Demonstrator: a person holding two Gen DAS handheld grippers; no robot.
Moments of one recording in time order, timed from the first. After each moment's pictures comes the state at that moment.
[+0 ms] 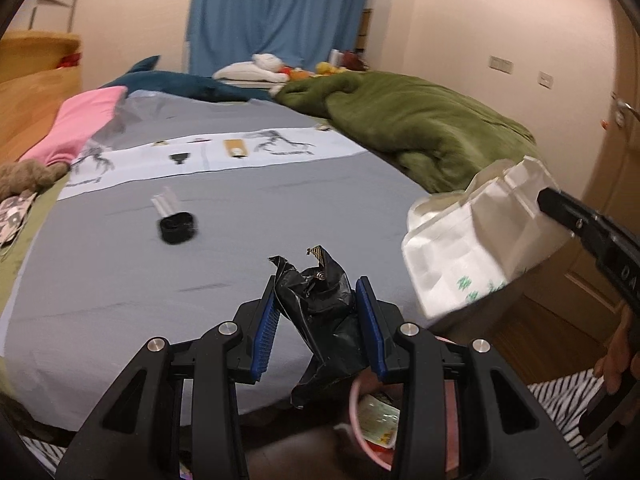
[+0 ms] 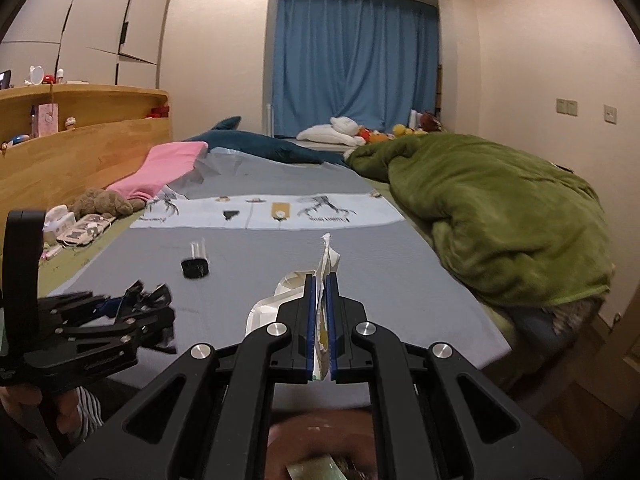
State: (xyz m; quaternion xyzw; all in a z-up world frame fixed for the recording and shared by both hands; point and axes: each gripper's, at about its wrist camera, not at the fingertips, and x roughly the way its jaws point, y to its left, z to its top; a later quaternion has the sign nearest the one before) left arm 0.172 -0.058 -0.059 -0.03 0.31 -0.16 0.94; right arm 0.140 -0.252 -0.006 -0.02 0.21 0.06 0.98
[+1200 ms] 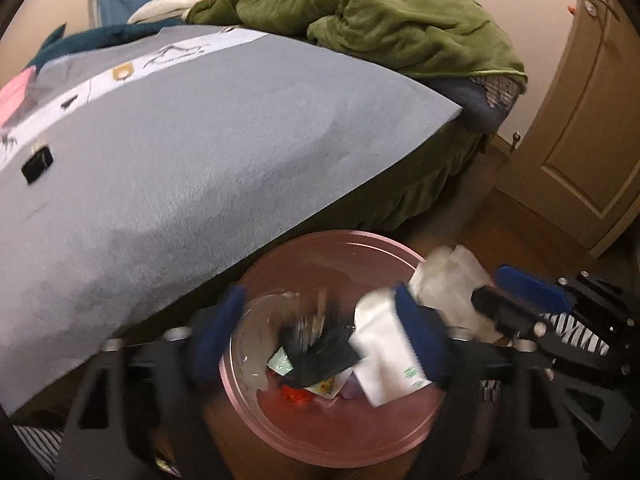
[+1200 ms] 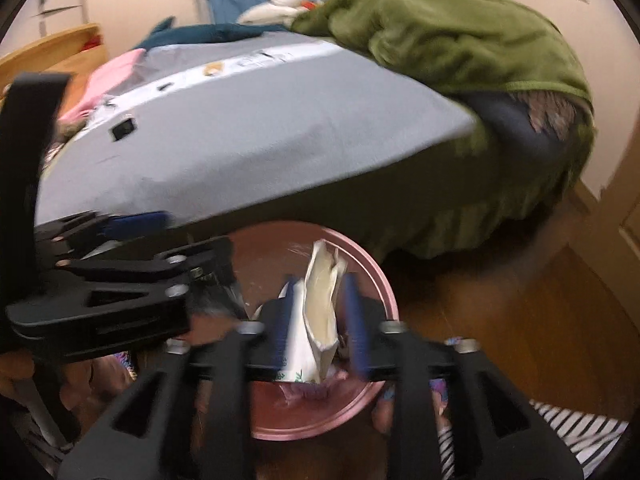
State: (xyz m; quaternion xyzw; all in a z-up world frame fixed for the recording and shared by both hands) left arm 0.168 -0.196 -0.170 0.05 0.44 -0.23 0.87; right arm 0.106 -0.339 -0.165 0.04 0.42 -0.02 0.90
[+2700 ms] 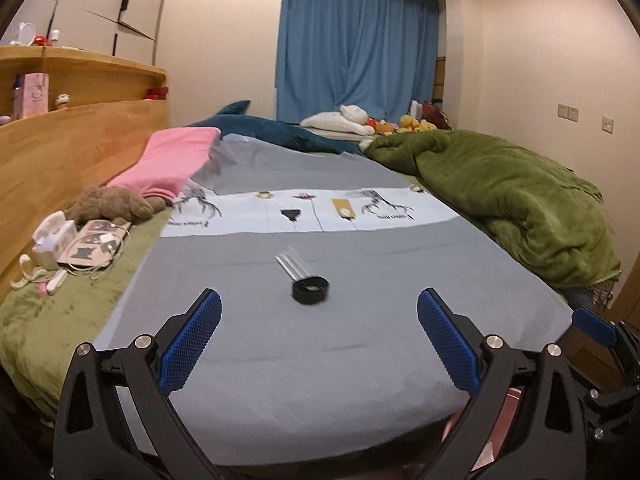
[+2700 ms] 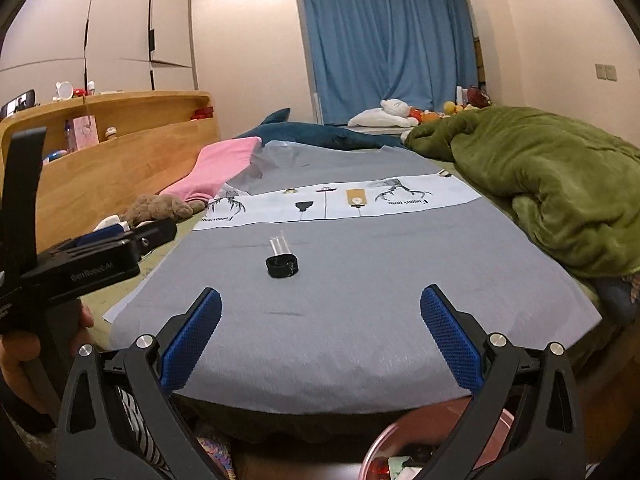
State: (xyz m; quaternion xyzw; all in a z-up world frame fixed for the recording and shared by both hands) left arm 0.170 0.053 0.002 -0.03 0.22 0.00 0.97; right arm 0.160 -0.156 -0.016 0.03 0.23 0.15 0.96
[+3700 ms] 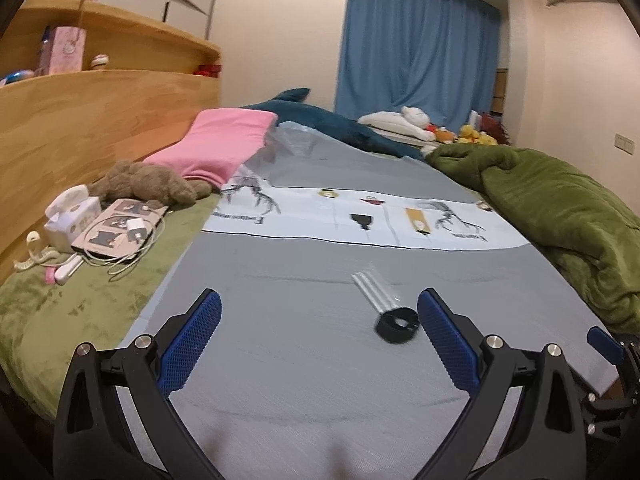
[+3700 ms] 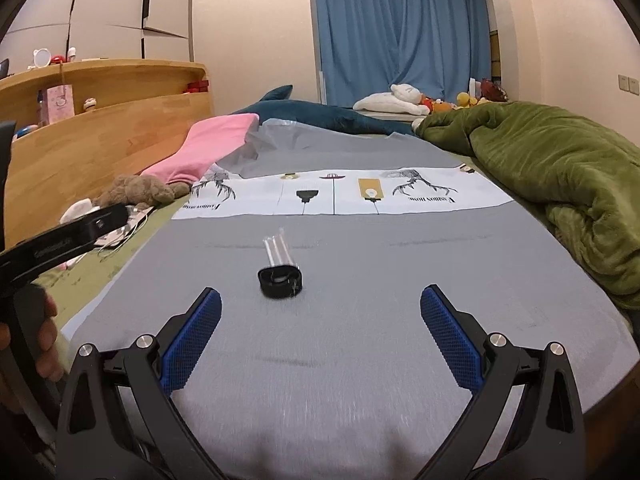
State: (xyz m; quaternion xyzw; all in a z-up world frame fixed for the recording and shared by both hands) left arm 0.254 0.150 -0.032 -0.08 0.23 0.09 0.97; right arm 0.275 -0.083 -0.056 0.00 0.26 0.14 0.96
